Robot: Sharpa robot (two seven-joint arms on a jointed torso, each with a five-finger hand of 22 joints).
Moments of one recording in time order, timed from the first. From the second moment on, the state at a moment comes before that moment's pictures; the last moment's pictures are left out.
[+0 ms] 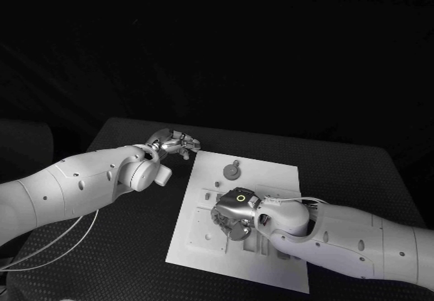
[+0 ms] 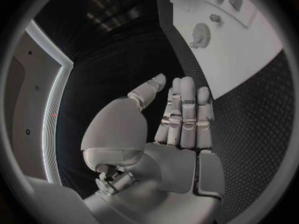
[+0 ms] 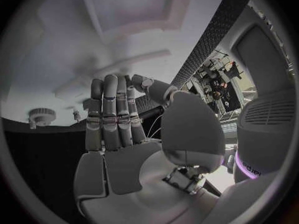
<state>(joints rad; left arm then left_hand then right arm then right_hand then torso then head) 1.25 -0.70 -0.12 1.20 -0.31 -0.26 0.14 1.11 -0.09 0.54 -0.26 0.13 0.92 0.16 0.25 0.55 1.28 0.07 0.08 0.34 1.10 -0.04 1.02 0.40 0.04 0.79 -0.09 0.84 1.26 1.06 -0.57 -0.16 1.48 -1.90 -0.25 -0.01 1.15 -0.28 0.88 -0.20 0.16 1.01 0.12 0.34 0.46 1.31 0.07 0.08 0.27 1.23 0.00 0.41 0.92 0.27 1.02 0.12 0.42 1.23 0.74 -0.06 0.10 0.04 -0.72</state>
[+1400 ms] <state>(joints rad) 1.25 -0.71 -0.12 1.19 -0.31 -0.25 0.14 1.11 -0.09 0.54 -0.26 0.13 0.92 0.16 0.25 0.55 1.28 0.07 0.08 0.34 1.10 -0.04 1.02 0.40 0.04 0.80 -0.09 0.84 1.26 1.17 -0.89 -0.08 1.59 -1.70 -0.24 -0.02 1.06 -0.30 0.72 -0.26 0.13 0.89 0.15 0.30 0.43 1.15 0.12 0.08 0.19 1.22 0.02 0.39 0.94 0.25 1.00 0.11 0.44 1.28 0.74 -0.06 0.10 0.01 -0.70</state>
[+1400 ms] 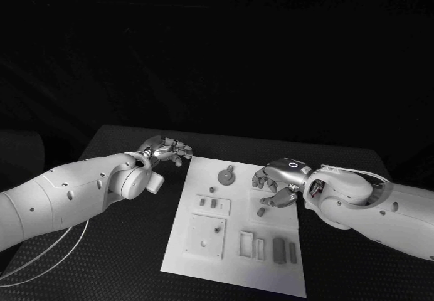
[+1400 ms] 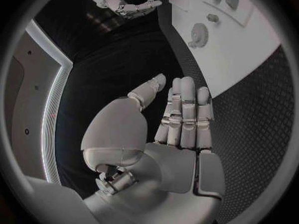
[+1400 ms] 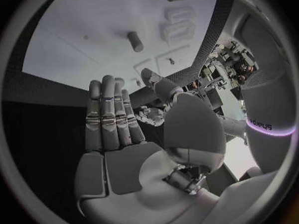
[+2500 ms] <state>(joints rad) 1.25 -0.71 -0.12 1.19 -0.31 -0.22 0.15 1.11 -0.09 0.54 -0.26 0.13 0.92 0.16 0.25 0.55 1.28 0.07 0.08 0.35 1.10 -0.04 1.01 0.40 0.04 0.80 -0.09 0.84 1.26 1.11 -0.86 -0.12 1.54 -1.76 -0.23 -0.02 1.10 -0.30 0.78 -0.19 0.05 0.92 0.14 0.34 0.44 1.22 0.10 0.10 0.20 1.24 0.00 0.40 0.97 0.25 1.03 0.10 0.44 1.29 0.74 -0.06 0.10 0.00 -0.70</state>
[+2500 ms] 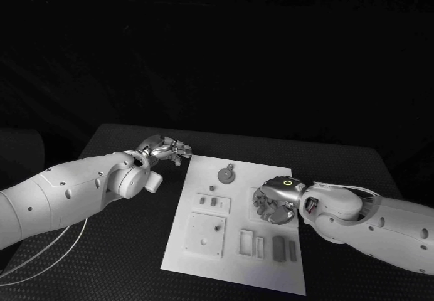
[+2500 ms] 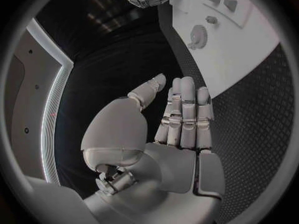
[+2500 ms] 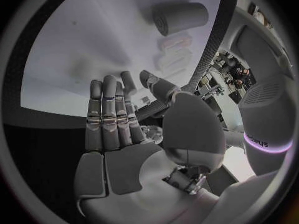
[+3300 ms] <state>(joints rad) 1.25 -0.72 -0.12 1.19 -0.30 -0.22 0.14 1.10 -0.10 0.54 -0.26 0.13 0.91 0.16 0.25 0.55 1.28 0.07 0.08 0.35 1.10 -0.04 1.01 0.40 0.04 0.80 -0.09 0.84 1.26 1.10 -0.84 -0.12 1.53 -1.81 -0.26 -0.03 1.19 -0.27 0.92 -0.17 0.05 1.01 0.11 0.39 0.47 1.32 0.06 0.14 0.21 1.30 -0.04 0.43 1.00 0.24 1.10 0.07 0.48 1.31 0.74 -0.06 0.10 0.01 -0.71</state>
